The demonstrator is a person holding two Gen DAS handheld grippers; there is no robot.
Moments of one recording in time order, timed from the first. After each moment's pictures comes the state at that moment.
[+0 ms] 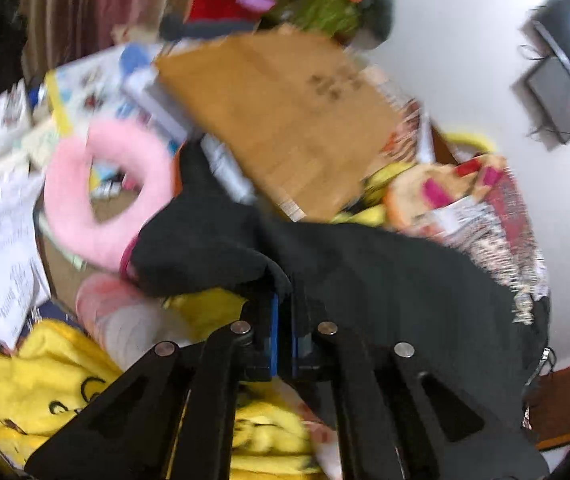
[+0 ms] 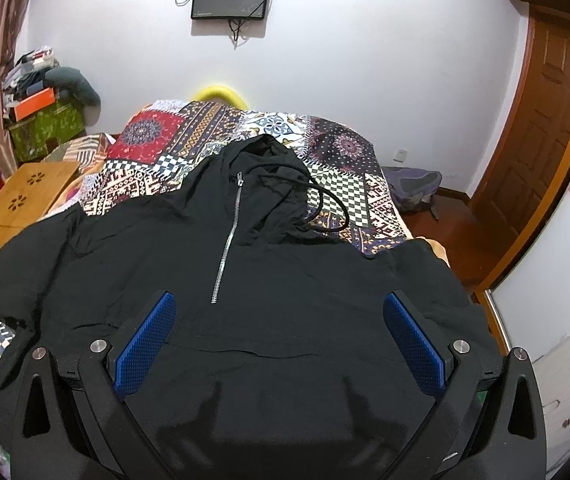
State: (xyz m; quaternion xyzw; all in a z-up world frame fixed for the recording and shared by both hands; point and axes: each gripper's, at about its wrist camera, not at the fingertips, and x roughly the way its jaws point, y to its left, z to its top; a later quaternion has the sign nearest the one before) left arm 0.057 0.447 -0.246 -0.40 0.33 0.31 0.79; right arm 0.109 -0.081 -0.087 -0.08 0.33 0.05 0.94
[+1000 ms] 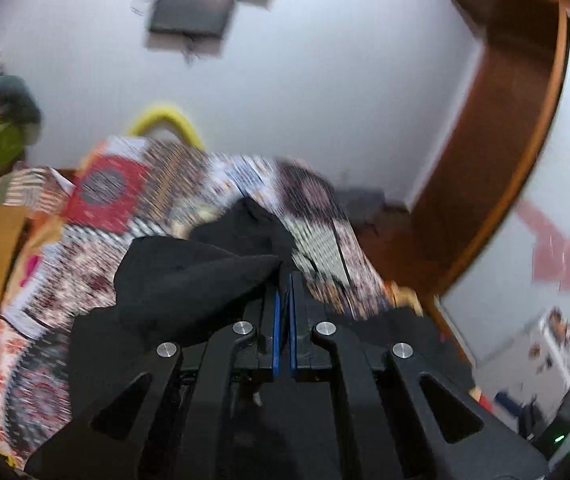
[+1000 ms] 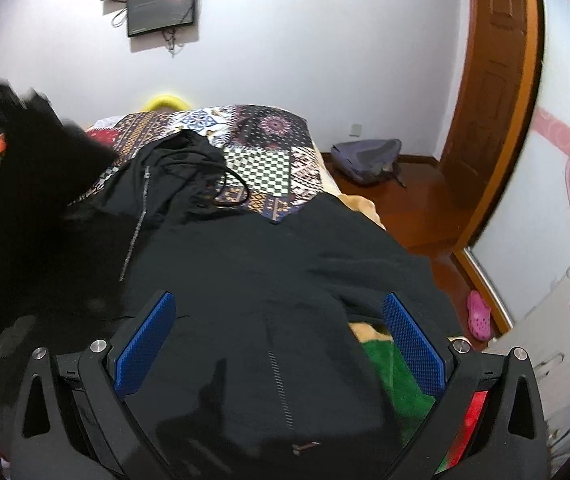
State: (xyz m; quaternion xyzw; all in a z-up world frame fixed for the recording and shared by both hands) left arm 0.293 0.022 -0.054 -0.11 0.33 -0.11 0.93; right arm 0.092 -0.213 -0.106 -0.01 0.35 -0.01 0.94
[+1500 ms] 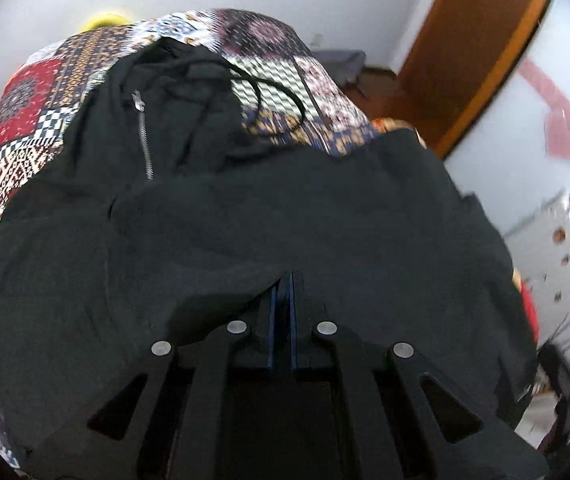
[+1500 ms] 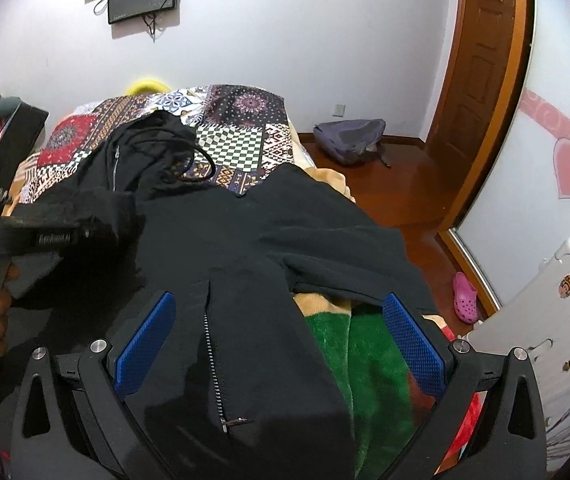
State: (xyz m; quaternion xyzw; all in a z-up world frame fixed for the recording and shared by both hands) left arm 0.284 -0.090 -0.192 -0.01 0.51 -0.16 0.85; right arm 0.090 -0.238 -0.117 -0.02 0.37 -0.02 0.93
